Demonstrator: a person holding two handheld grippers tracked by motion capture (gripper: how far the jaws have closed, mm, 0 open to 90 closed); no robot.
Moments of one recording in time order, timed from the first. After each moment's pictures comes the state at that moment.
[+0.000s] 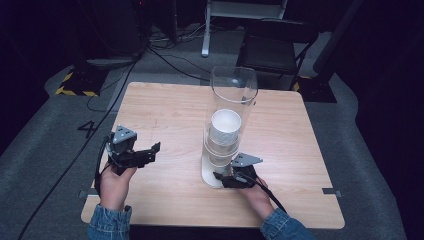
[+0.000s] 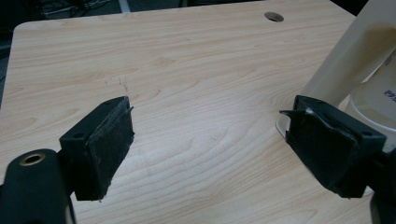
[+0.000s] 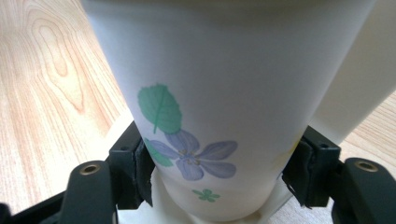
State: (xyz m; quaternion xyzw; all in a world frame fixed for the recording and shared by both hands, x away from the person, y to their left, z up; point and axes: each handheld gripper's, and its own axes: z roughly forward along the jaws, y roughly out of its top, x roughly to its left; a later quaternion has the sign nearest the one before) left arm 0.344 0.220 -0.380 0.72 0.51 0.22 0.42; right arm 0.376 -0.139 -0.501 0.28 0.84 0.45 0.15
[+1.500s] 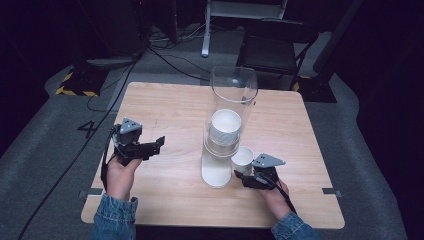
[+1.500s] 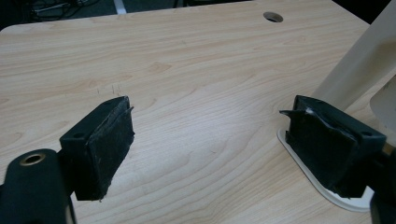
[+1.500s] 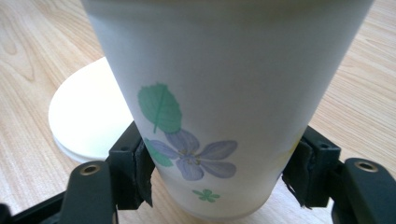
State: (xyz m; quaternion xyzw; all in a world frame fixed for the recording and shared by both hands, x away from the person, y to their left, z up) left arm 0.367 0.213 -0.378 0.72 0.51 0.21 0.42; right arm 0.366 -0.195 -0.484 0.33 0.83 0.42 0.19
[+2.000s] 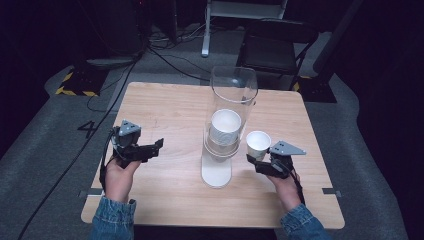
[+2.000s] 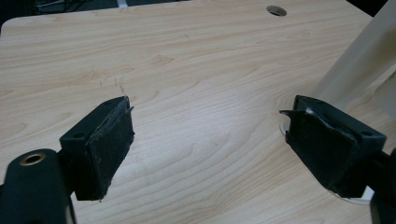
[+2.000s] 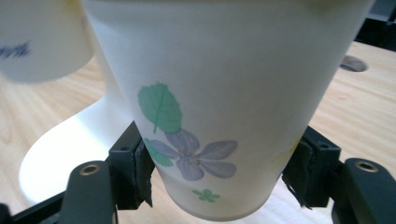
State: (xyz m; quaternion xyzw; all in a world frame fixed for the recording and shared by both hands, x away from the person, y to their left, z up) left arm 0.362 0.215 -0.382 0.72 0.51 0.21 0.41; right arm 0.385 -0.231 -0.450 0.36 0.78 0.47 0.22
